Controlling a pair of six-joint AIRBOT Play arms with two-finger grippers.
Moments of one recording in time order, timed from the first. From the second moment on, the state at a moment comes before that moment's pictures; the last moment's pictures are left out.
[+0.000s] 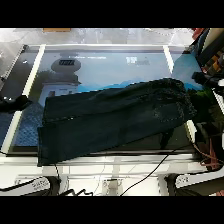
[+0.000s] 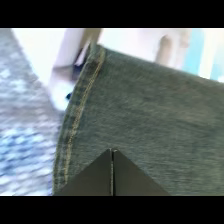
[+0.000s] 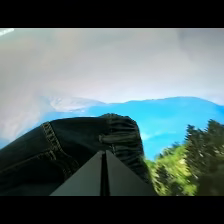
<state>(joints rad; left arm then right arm) 0.60 -1.35 1.11 0.83 -0.96 -1.00 -0.49 -1.63 1.48 -0.92 0.58 1.01</state>
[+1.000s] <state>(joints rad) 0.60 -1.18 1.10 0.84 -1.04 -0.96 -0.83 -1.44 0.97 -0.91 0.94 1.31</state>
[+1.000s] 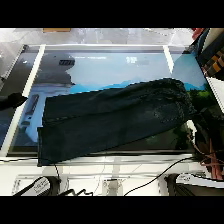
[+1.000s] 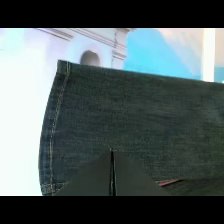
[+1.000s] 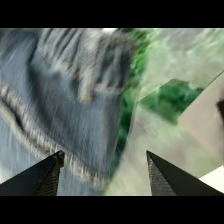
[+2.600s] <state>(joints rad) 0.64 -1.19 1.04 1.30 -1.26 -1.22 -0.83 -1.12 0.62 -0.82 0.75 1.11</state>
